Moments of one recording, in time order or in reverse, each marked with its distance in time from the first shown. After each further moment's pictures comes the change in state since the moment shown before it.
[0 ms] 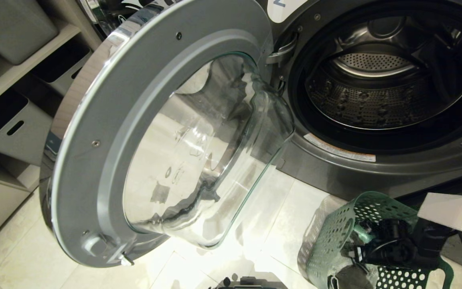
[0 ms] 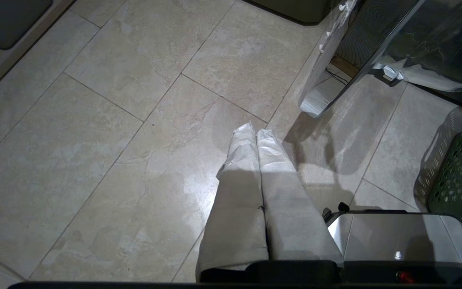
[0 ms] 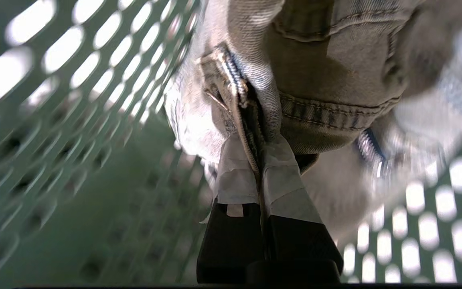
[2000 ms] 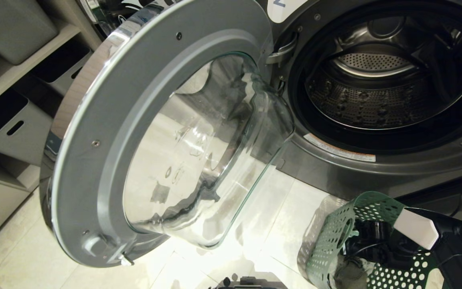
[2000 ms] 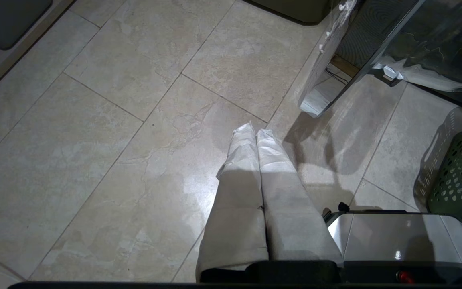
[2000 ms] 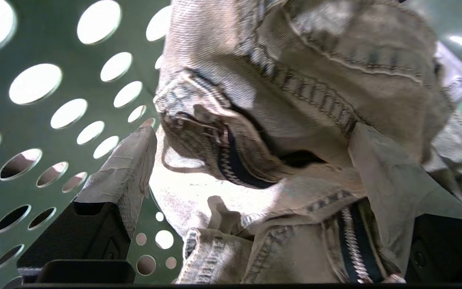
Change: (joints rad) left arm 0.000 0.000 0.000 0.000 0.000 0.000; right arm 0.043 0.287 -0.397 -0.088 0.036 -0.025
